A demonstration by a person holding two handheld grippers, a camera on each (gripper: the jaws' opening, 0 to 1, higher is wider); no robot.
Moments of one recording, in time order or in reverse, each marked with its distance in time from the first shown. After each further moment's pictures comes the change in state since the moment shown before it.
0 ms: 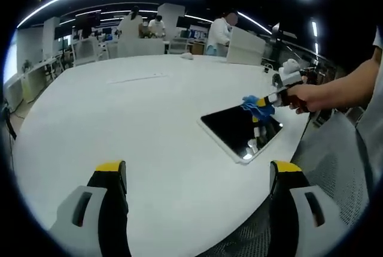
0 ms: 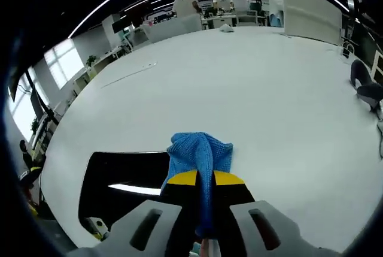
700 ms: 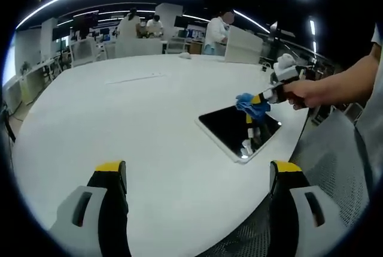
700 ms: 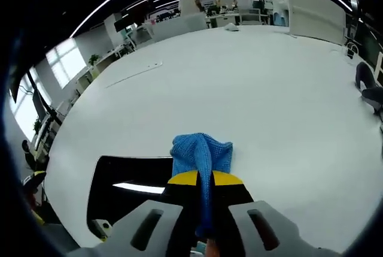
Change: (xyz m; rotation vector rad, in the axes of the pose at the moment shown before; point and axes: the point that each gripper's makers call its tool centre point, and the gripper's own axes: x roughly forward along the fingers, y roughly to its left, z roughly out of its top) left arm 0.002 -0.003 -0.002 0.015 0.009 -0.013; right arm 0.003 0.023 0.007 0.004 0.014 0.024
